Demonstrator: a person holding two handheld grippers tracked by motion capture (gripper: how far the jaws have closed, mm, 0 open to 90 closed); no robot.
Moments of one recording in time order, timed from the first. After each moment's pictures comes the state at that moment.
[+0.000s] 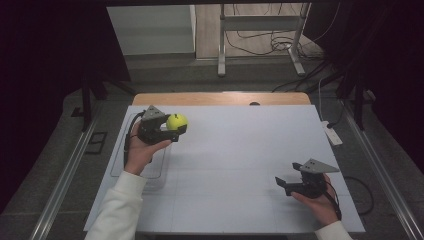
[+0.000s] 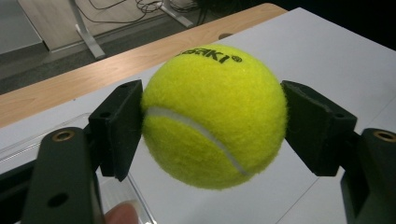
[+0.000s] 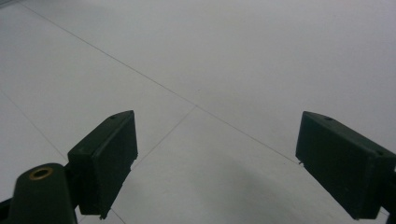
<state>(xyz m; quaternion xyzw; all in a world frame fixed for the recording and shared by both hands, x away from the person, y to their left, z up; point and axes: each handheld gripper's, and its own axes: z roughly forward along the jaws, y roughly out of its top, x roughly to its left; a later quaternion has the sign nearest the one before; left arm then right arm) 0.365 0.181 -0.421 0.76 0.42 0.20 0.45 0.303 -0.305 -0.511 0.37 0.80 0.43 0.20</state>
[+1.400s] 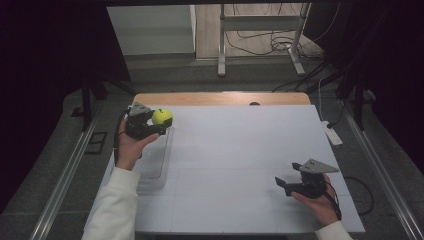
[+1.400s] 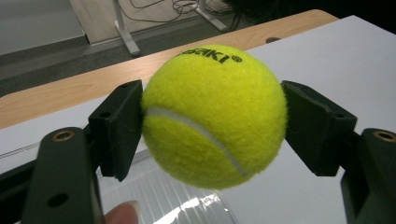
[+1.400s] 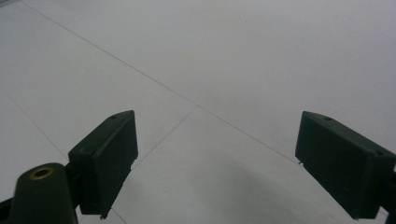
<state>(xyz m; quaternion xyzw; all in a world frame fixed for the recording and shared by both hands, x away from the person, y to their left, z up) 0.379 0.218 -0.430 0.73 0.48 0.23 0.44 0.303 -0.305 -0.511 0.36 0.81 0.42 0.20</state>
